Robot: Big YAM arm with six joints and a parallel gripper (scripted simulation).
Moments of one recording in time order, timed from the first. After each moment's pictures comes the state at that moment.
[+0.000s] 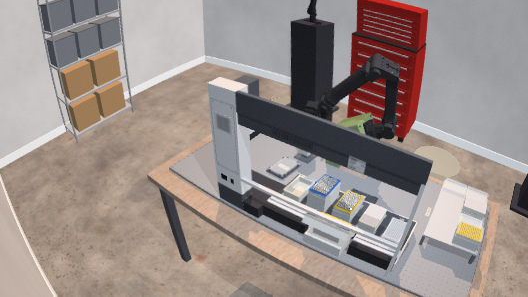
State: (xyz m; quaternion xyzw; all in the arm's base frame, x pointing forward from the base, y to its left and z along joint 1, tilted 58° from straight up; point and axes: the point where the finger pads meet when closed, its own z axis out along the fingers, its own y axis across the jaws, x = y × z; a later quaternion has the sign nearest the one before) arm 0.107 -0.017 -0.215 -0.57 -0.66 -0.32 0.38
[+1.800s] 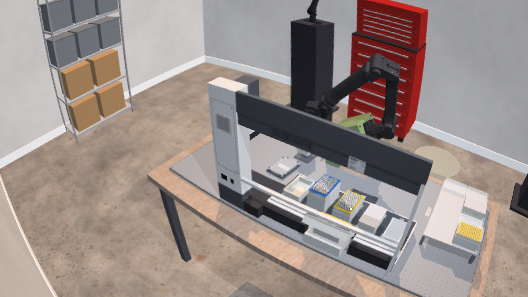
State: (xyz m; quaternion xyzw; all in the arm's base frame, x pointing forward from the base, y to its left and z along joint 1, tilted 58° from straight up) arm 0.107 -0.017 -0.215 -0.57 -0.66 -0.32 0.38
